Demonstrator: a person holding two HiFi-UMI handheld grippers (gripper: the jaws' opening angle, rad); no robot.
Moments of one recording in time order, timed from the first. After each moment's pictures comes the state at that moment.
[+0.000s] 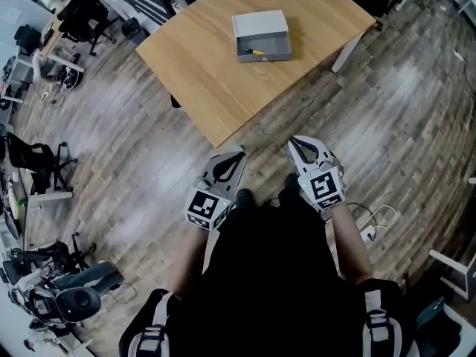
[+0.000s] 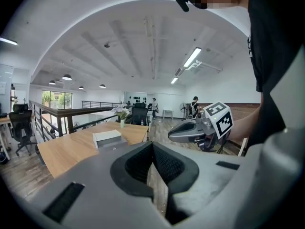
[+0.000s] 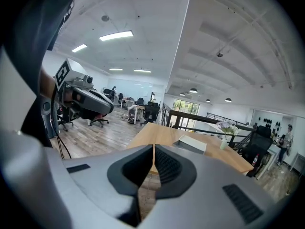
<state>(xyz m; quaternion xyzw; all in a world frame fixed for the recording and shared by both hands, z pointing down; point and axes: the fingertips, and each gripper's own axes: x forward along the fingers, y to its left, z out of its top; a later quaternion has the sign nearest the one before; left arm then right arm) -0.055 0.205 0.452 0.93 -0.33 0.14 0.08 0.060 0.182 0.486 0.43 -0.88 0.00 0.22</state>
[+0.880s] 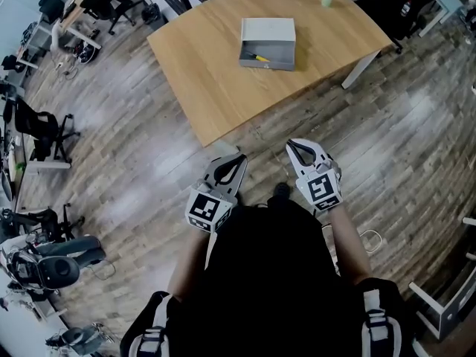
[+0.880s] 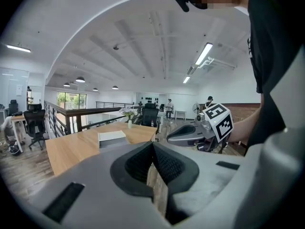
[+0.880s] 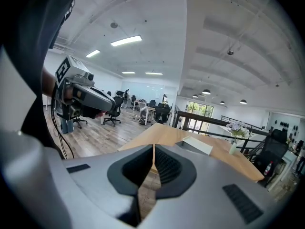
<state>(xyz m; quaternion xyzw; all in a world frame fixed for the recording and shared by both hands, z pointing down) 0.021 0.190 0.452 0.90 -0.41 0.13 0.09 0.122 0.149 0.496 0.34 -0.91 -0.02 0.22</state>
